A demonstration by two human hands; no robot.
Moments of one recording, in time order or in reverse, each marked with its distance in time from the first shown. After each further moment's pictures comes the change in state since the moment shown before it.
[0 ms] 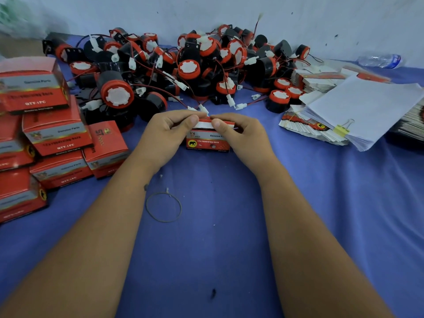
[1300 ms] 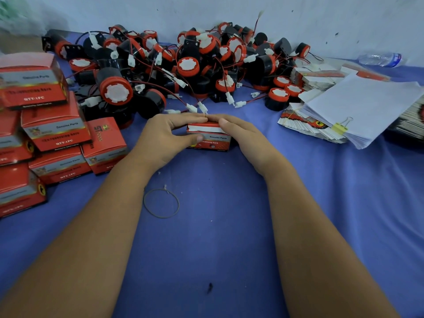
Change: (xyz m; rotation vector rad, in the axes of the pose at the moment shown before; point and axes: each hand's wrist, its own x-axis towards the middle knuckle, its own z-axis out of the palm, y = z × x) left_hand -0.007 0.003 -0.002 0.250 -0.057 0.042; right_hand -0.009 -0.007 -0.011 0.225 -0.272 0.103
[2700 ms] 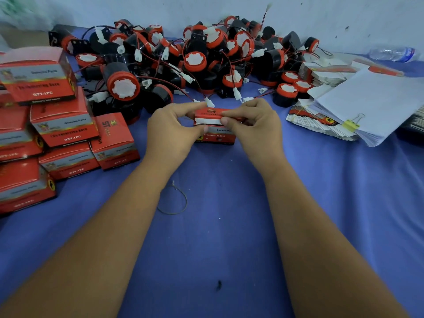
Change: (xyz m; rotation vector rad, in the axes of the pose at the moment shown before) left_hand -0.006 0.016 0.014 0.107 0.296 -0.068; right_hand 0.006 -0.004 0.017 -0.327 0.488 -0.198
